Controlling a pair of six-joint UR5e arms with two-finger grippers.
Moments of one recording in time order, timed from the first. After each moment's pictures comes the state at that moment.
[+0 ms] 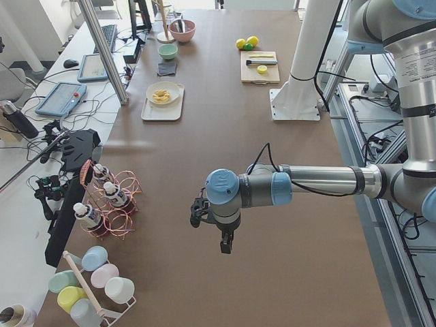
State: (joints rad) left arm -1.58 -1.30 -1.84 -1.45 -2.35 0.21; right arm 1.52 -1.63 1.67 -1.70 2.21 -0.32
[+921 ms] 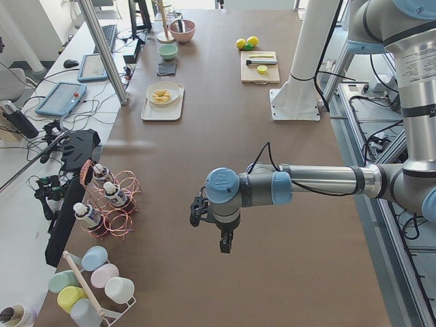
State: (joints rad) left arm -1.59 -1.31 -1.84 -1.45 -2.34 0.22; right arm 1.52 -1.63 1.67 -1.70 2.21 -0.32
